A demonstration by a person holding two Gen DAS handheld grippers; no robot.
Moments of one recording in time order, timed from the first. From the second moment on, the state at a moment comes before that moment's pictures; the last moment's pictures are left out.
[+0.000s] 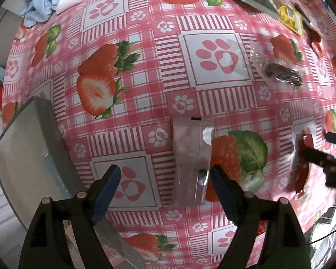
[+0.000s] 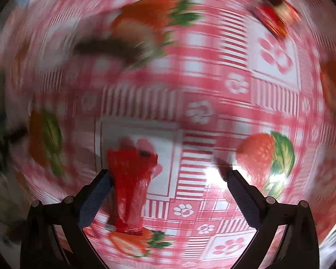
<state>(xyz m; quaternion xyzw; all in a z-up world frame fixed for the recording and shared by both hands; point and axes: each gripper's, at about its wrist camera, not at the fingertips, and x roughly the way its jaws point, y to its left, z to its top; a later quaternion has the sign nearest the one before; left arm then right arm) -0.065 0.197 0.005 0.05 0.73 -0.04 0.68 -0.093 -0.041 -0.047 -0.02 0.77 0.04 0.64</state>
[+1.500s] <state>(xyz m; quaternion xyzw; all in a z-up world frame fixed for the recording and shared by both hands) -0.111 0.193 -0.030 0.00 0.74 -0.05 0.67 -0.141 -0.029 -0.053 0.00 0.79 -0.03 0.61</state>
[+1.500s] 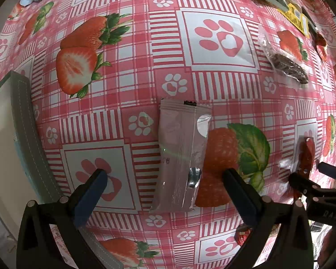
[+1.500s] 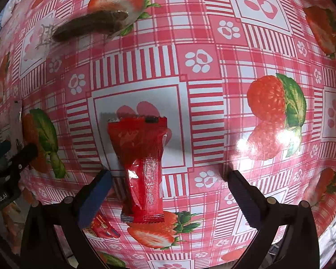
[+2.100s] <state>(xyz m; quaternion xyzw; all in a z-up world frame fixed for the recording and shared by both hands) -0.107 0.193 -0.033 0.00 0.76 -0.05 0.65 -0.145 -0.029 -0.054 0.00 0.80 -0.02 0.61</state>
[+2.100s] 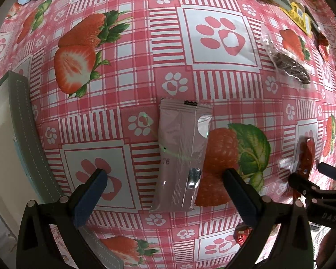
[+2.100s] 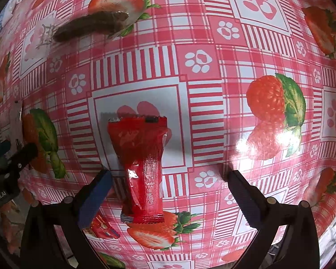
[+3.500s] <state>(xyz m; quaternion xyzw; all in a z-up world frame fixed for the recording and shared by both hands) -0.155 0.304 0.093 -0.10 0.67 0.00 0.73 -0.100 0.130 0.061 -0.03 0.74 0.17 0.65</state>
